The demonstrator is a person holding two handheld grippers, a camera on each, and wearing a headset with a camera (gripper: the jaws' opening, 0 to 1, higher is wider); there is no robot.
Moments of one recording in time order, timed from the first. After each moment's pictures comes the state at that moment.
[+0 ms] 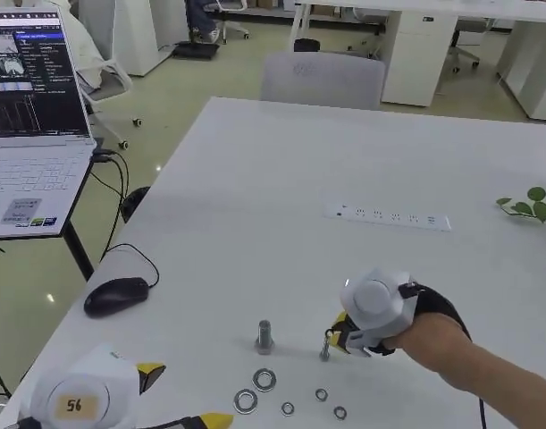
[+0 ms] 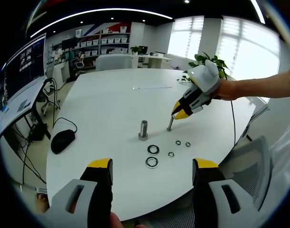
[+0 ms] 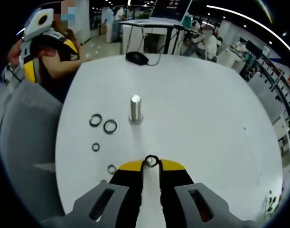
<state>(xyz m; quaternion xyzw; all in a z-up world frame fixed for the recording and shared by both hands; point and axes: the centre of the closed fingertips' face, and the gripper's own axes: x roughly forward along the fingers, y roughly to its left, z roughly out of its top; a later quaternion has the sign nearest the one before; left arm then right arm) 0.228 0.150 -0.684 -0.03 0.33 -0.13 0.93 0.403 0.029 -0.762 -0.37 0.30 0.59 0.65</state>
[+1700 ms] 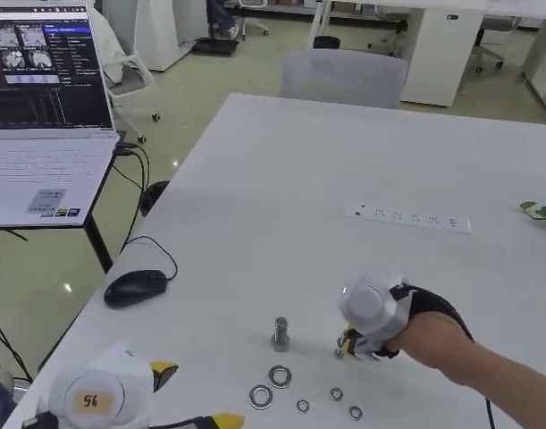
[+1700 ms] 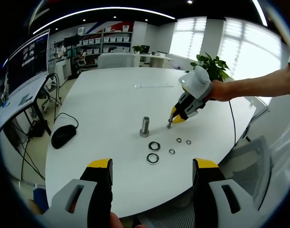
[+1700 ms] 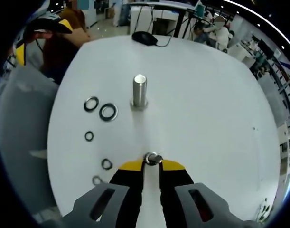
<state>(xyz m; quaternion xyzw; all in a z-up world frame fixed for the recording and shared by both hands) 0.220 0.156 -0.689 -0.04 0.33 -0.13 0.93 0.405 0.032 -0.802 -0.43 0.33 0.59 0.60</state>
